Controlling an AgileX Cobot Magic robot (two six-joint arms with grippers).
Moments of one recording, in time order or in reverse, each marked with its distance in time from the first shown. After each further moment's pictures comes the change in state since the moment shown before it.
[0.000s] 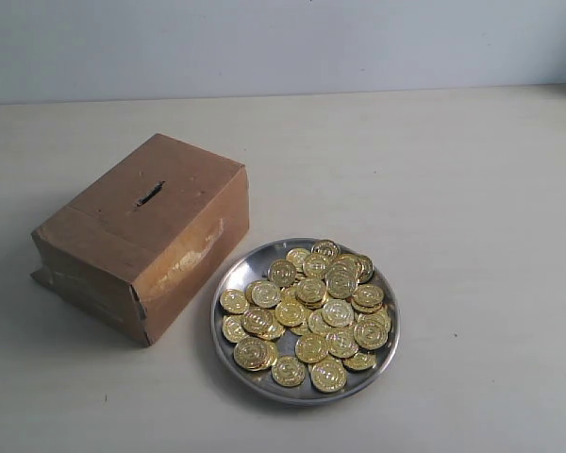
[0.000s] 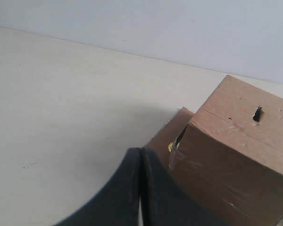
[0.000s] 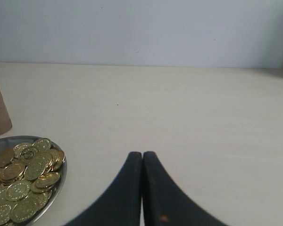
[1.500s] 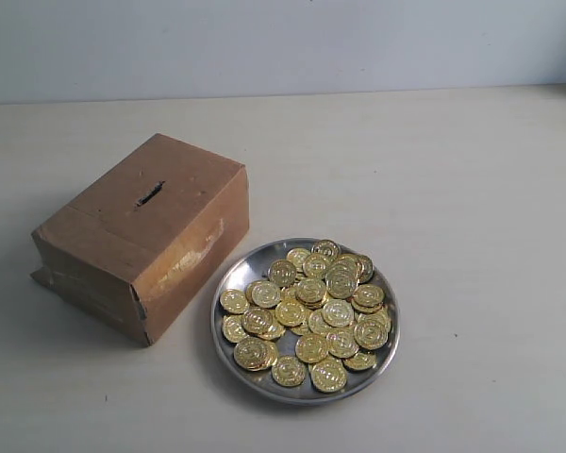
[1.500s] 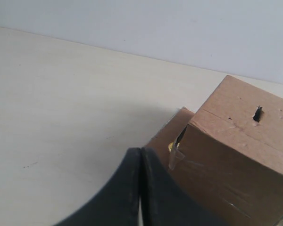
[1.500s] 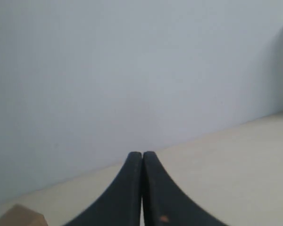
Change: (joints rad) left arm 0.000 0.000 0.000 0.000 0.000 0.000; right arm 0.000 0.000 0.000 0.200 -0.318 0.157
